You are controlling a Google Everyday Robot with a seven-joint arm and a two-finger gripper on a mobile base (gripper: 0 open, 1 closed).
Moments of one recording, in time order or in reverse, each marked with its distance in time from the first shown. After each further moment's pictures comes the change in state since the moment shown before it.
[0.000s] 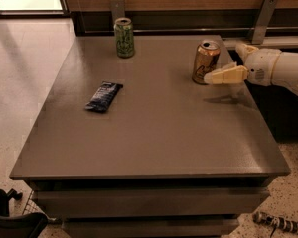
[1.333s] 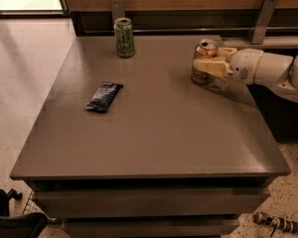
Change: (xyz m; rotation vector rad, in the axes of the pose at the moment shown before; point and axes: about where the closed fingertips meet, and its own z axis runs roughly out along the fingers) arm -0.005 0.004 0.035 -0.037 -0.083 0.029
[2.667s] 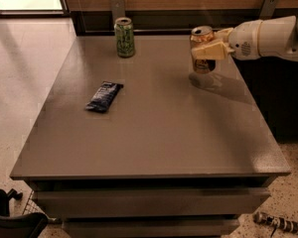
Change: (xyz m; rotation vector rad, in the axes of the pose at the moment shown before) arm -0.040 0.010 0.003 -0.056 0.237 -0.082
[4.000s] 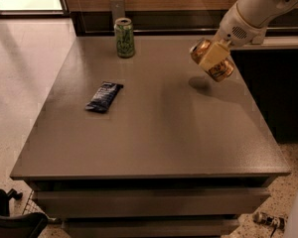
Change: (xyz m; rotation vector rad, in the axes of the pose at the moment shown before) arm 0.023 0.018 -0.016 -0.078 0.651 -0.164
